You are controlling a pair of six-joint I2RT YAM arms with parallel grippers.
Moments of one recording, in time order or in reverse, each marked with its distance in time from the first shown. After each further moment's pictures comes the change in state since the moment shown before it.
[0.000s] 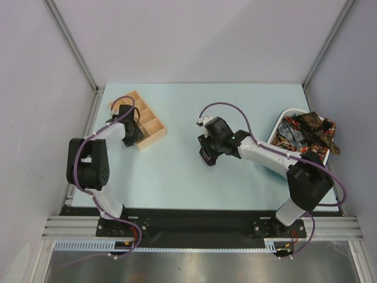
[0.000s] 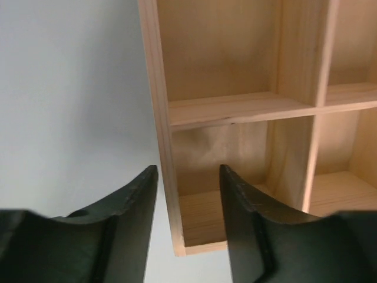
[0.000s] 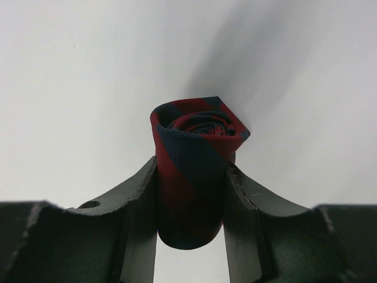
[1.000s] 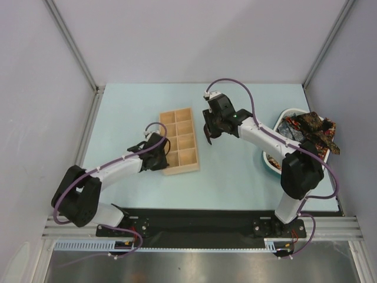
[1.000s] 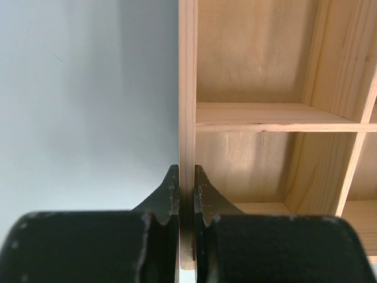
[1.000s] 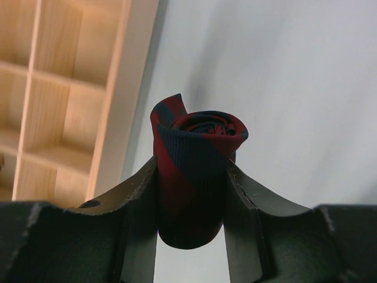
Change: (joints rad) left arm -0.458 -0.339 -0.367 0.049 0.012 -0.076; right arm -0.115 0.114 0.301 -0.097 0.108 0.023
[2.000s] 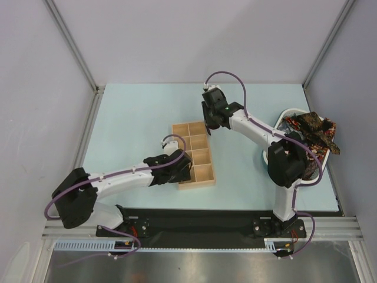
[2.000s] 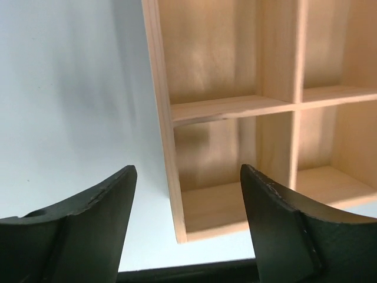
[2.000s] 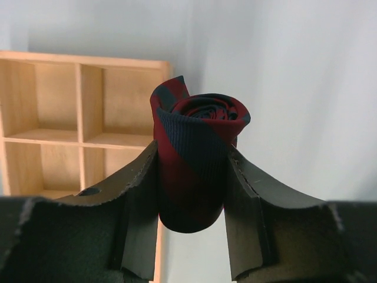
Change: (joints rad) left arm -0.425 -0.005 0.029 -0.095 -0.184 -0.272; right arm -0.031 0.178 0.167 0.005 0.140 0.075
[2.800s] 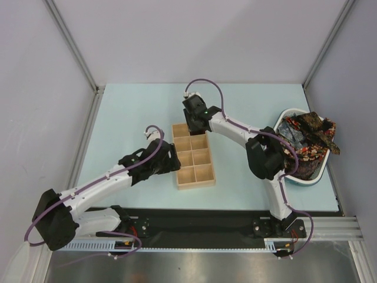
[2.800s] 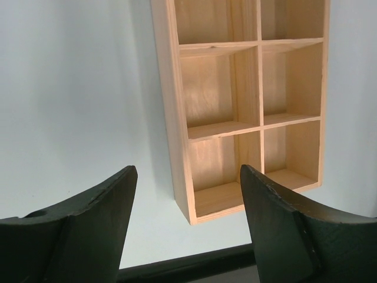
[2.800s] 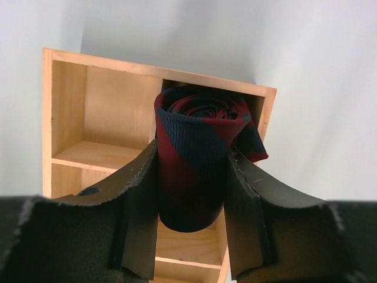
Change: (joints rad) left arm 0.180 -0.275 -0.021 -0.014 0.099 0.131; right arm 0.105 0.240 0.200 0.011 -0.014 0.017
